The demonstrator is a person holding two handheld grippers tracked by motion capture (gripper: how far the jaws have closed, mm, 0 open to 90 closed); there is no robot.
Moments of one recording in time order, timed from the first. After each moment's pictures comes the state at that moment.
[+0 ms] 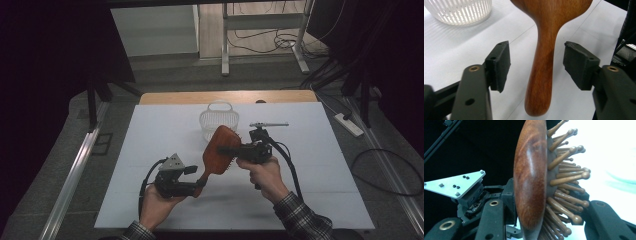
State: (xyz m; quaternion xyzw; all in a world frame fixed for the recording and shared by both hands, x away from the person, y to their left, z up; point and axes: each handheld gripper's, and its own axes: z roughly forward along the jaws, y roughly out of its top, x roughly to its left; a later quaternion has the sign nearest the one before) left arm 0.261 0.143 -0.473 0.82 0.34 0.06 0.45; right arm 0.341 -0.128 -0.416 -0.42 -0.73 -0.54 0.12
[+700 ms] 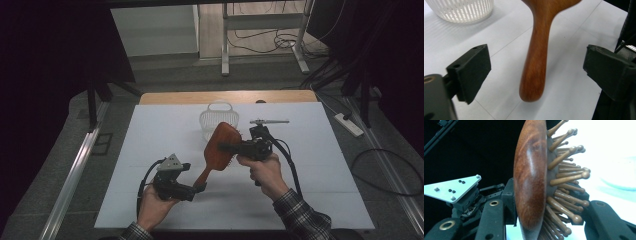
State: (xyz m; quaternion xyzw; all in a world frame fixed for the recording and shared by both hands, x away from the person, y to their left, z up) left arm 0.260 0.147 -0.474 0.82 0.35 0.06 0.45; right arm 0.346 -0.127 -0.411 -0.42 -0.73 -0.54 0.09
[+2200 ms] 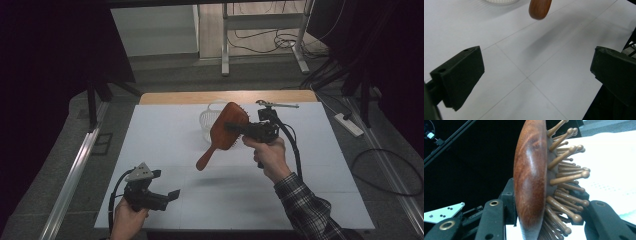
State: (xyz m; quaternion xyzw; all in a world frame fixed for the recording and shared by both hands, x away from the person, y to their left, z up) left arm 0.225 0.213 -0.478 0.80 0.41 0.09 0.43; right arm 0.378 -0.140 -0.384 -0.43 -0.70 -0.57 0.05
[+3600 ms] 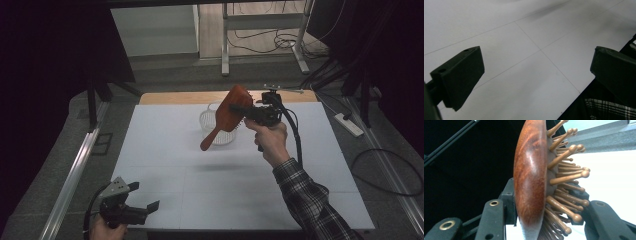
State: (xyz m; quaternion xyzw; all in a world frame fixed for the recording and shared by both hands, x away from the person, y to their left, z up) left arm 0.185 0.255 -0.483 0.78 0.45 0.11 0.42; right arm 0.408 -0.142 -0.361 -0.46 -0.68 -0.57 0.00
